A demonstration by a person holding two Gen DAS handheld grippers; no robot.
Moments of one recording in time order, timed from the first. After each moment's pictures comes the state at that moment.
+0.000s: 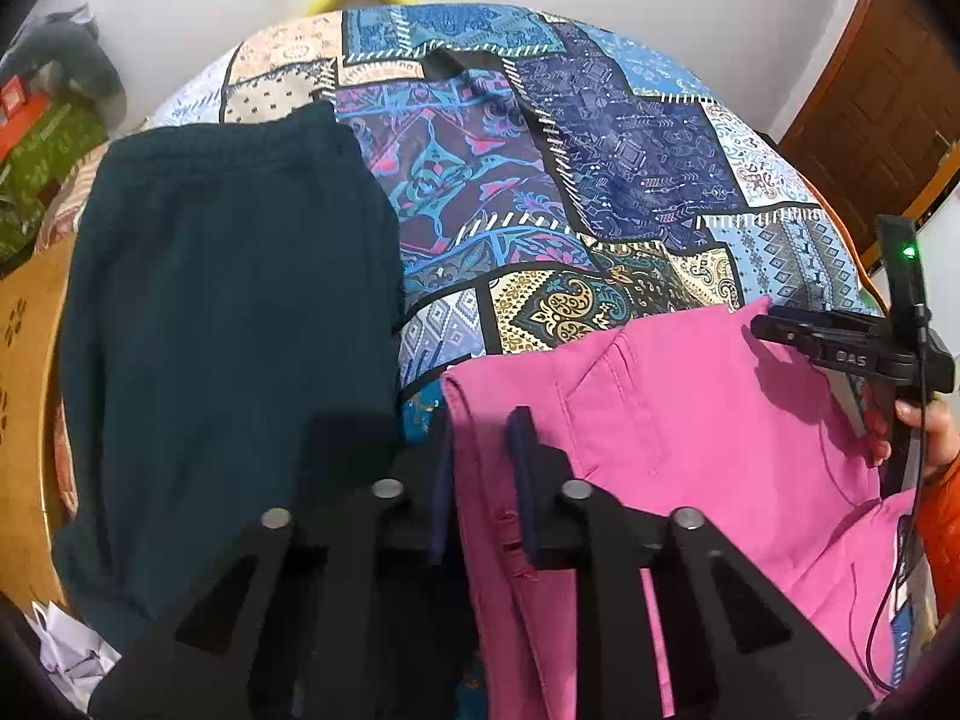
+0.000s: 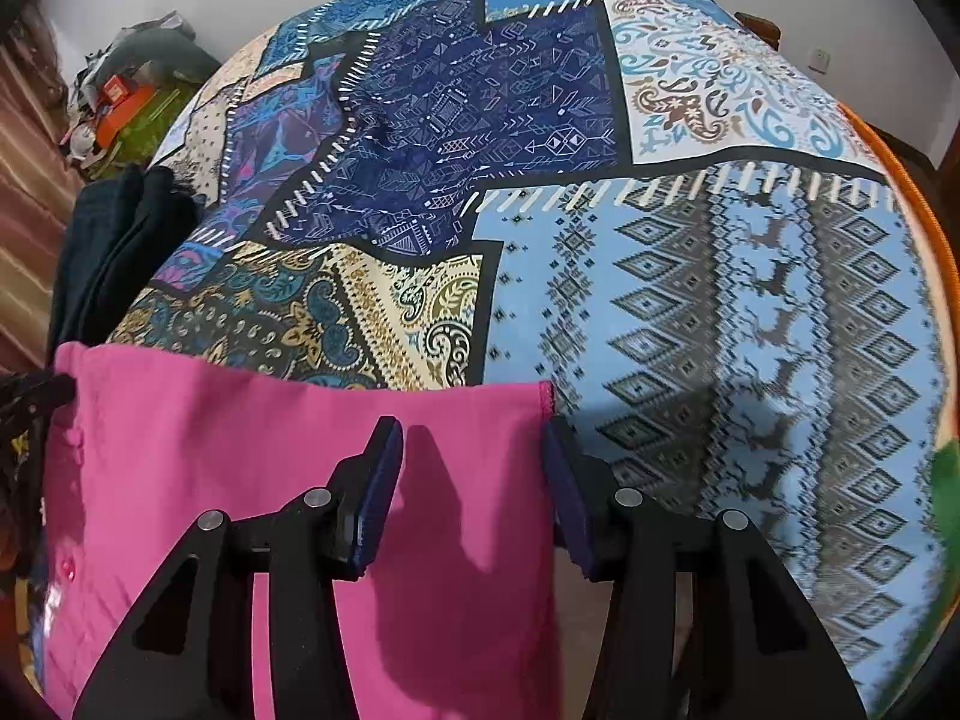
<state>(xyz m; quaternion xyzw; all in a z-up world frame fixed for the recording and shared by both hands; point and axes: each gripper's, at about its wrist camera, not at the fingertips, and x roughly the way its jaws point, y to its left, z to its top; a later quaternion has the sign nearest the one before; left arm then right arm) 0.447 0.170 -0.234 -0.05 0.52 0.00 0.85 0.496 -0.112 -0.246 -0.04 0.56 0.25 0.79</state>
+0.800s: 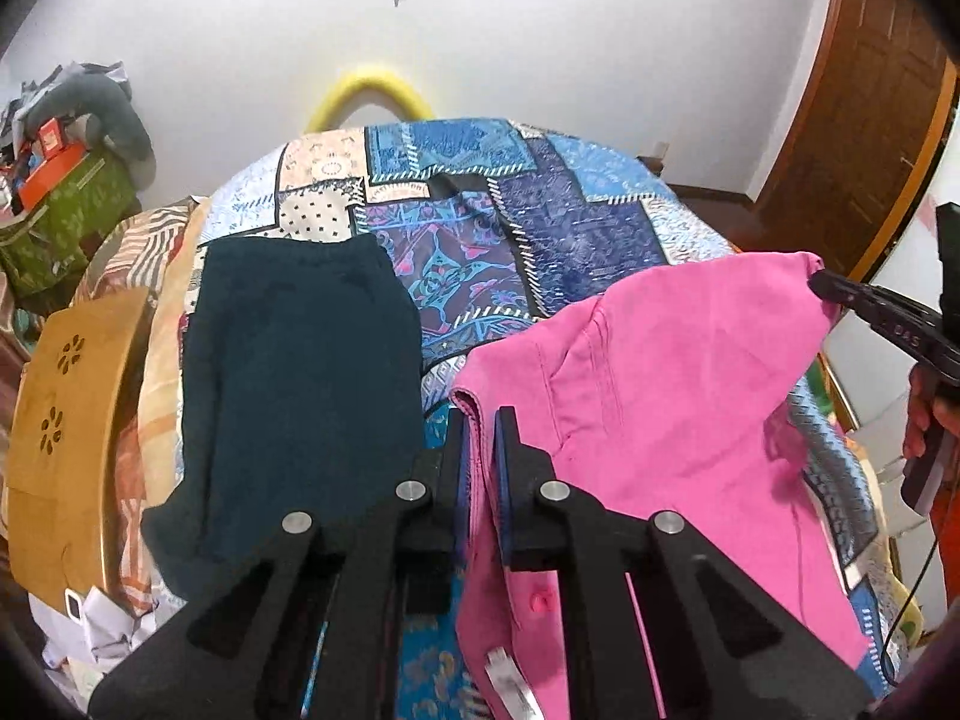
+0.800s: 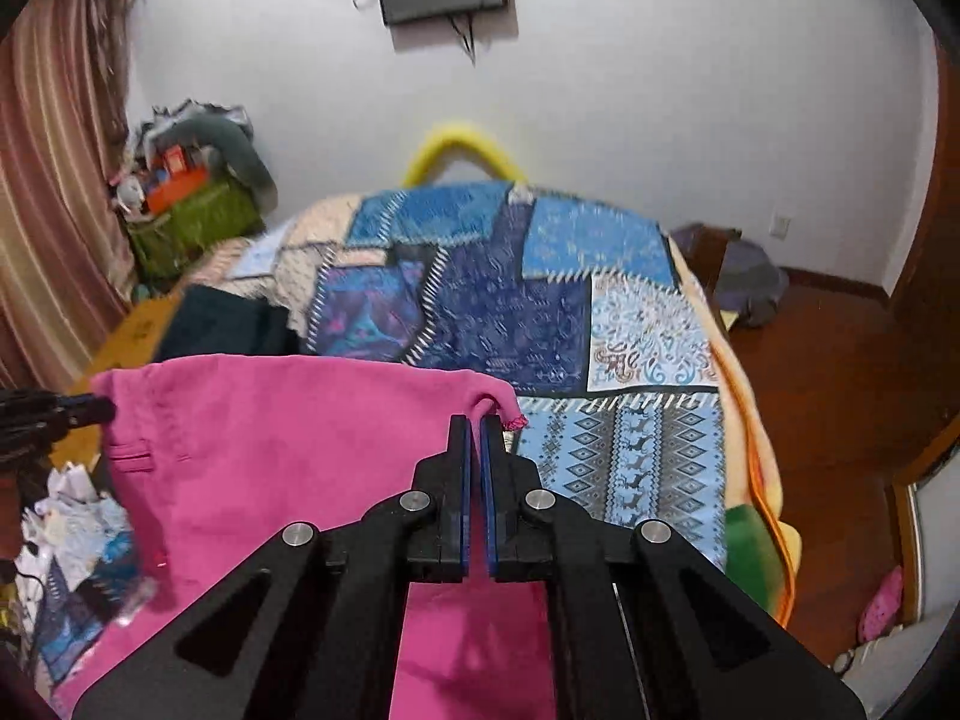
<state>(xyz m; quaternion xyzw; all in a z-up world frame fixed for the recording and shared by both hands) 0.363 0.164 -0.124 -0.05 0.43 0.00 0.90 0.403 -0.133 -0.070 -0.05 0.38 0.26 0.88</state>
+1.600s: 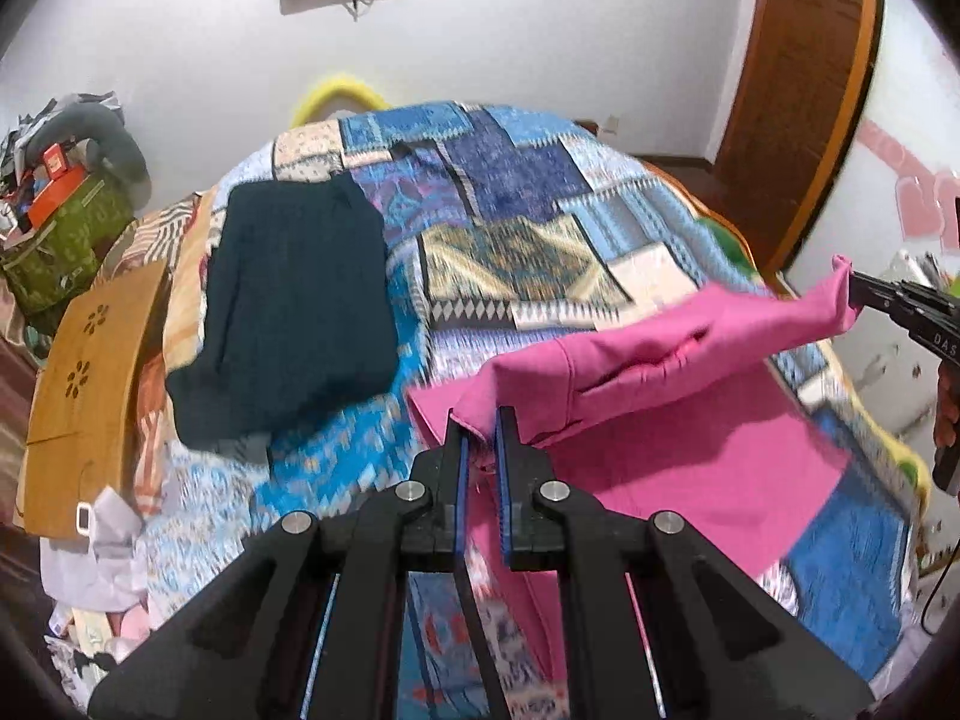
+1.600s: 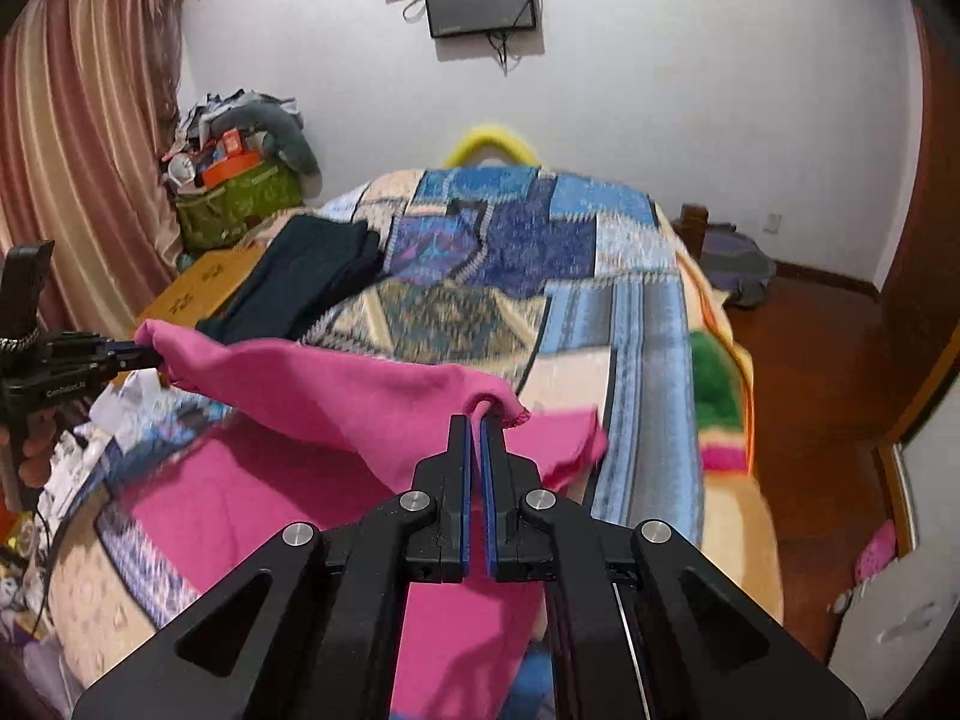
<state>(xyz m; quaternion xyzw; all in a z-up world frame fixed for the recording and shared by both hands) 0.194 0.110 -0.136 0.01 0.43 -0.03 0.90 0.224 -0.190 -0.072 -0.06 0.38 0.28 0.88</state>
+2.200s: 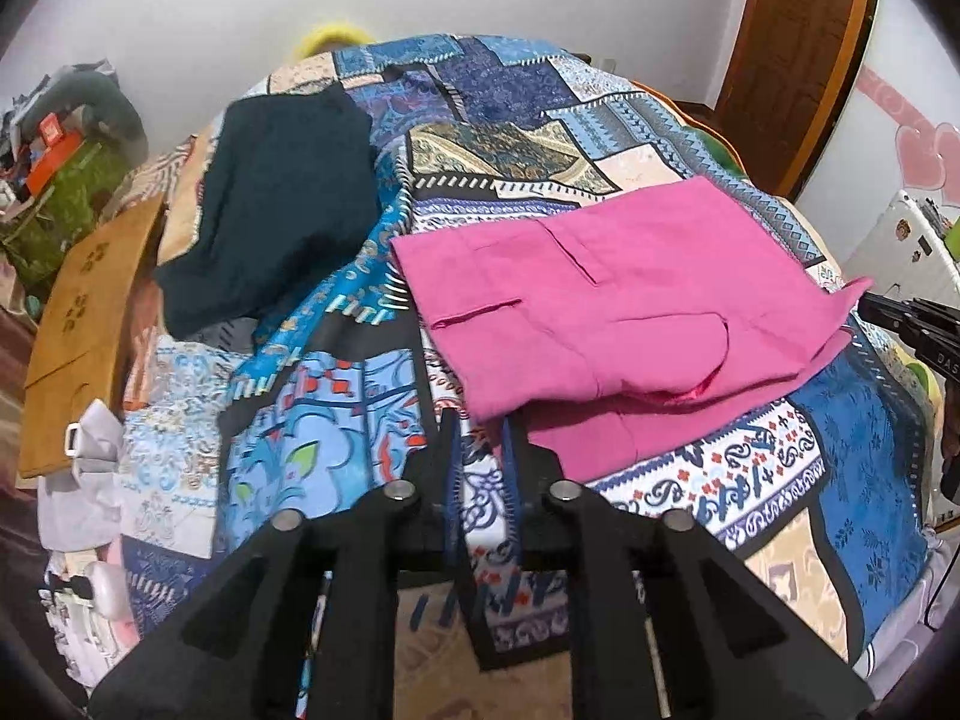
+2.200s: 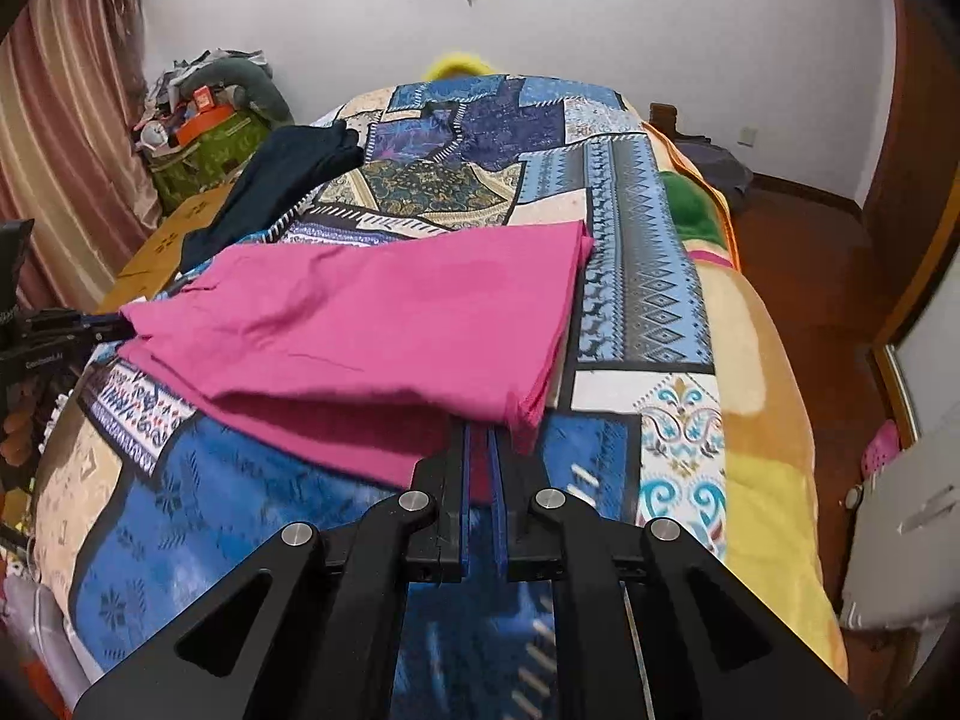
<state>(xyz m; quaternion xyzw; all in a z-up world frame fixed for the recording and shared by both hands) 0.133 0.098 -0.174 0.01 0.48 -0.02 0.88 0.159 -0.222 -0.127 -0.05 0.44 0.24 0.86</state>
